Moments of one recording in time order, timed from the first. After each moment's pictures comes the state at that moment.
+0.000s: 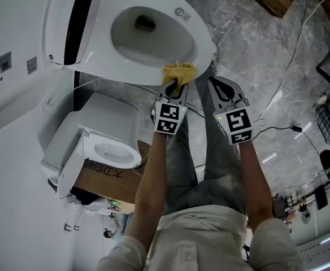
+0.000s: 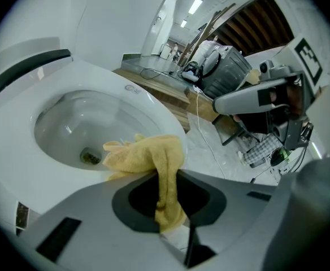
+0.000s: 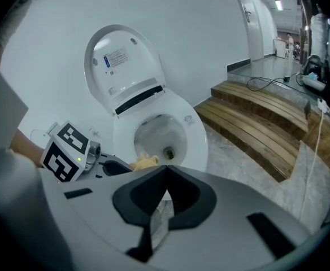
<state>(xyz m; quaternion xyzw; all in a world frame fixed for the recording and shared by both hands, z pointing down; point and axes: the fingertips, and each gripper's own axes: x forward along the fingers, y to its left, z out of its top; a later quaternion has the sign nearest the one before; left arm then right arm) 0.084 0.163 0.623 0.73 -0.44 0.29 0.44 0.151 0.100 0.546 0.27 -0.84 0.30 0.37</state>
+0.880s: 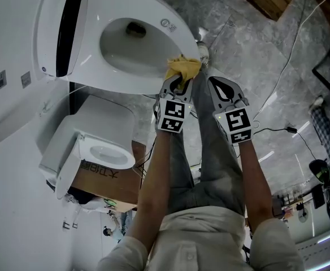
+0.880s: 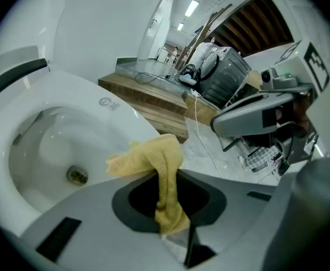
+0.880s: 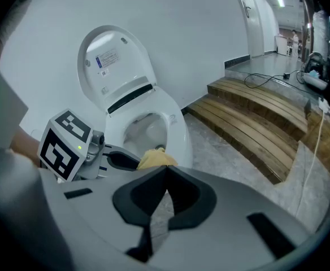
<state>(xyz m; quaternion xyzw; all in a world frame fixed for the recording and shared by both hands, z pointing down) 0.133 0.095 0.621 0.74 -0.44 0.28 0.43 0.186 0.057 0.557 0.26 -0.83 0.31 0.38</state>
